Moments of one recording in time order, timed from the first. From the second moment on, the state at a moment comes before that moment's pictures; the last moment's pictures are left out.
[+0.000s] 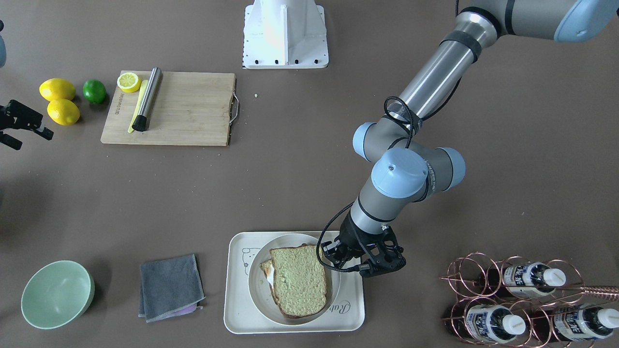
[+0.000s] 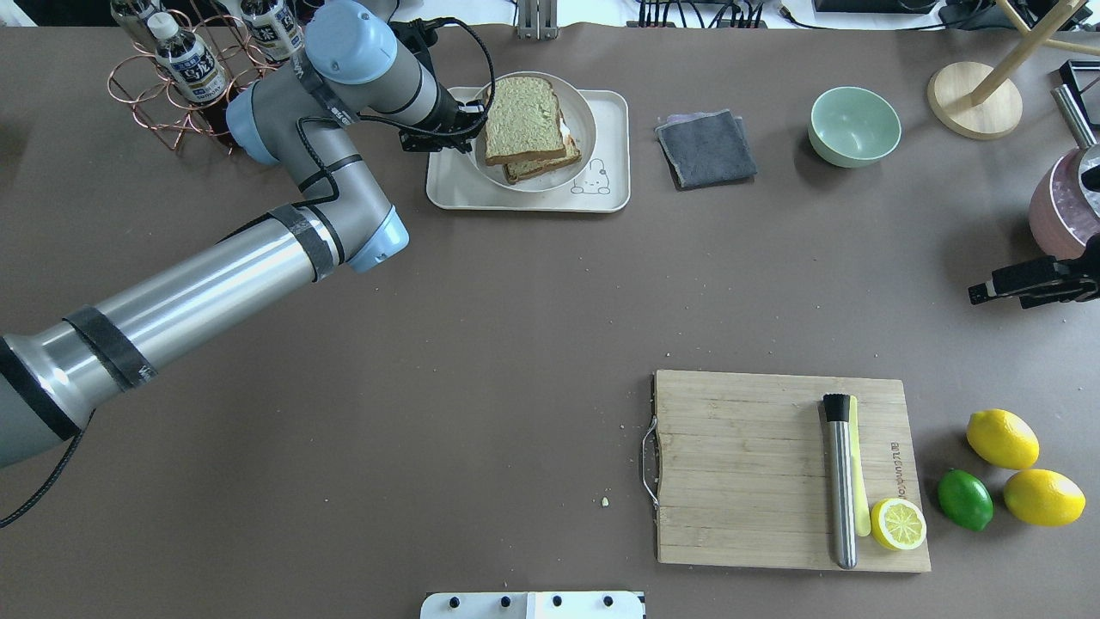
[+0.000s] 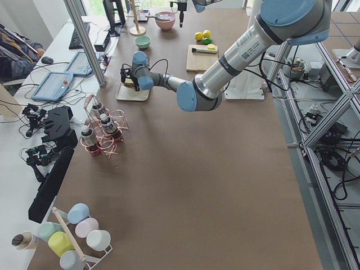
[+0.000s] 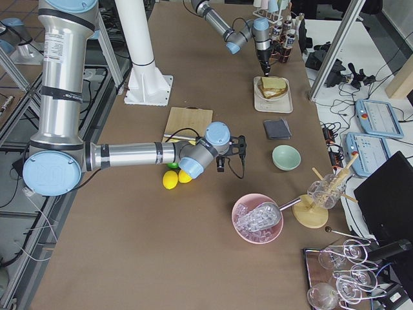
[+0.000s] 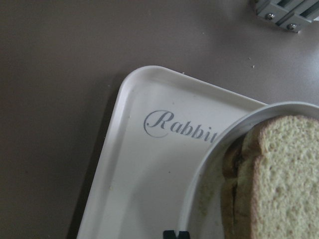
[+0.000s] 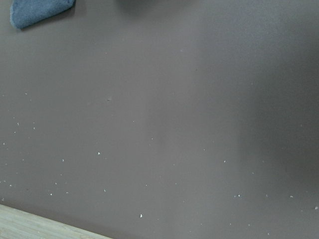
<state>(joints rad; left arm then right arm) -0.80 -2.55 -0.83 -2.37 -1.96 -1.37 1.14 -1.70 1.71 -0.78 2.46 0.82</state>
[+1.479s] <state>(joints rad) -0.98 -2.15 -1.60 -1.64 -2.03 -0.71 1.34 -1.58 1.73 -1.33 2.35 0.30</state>
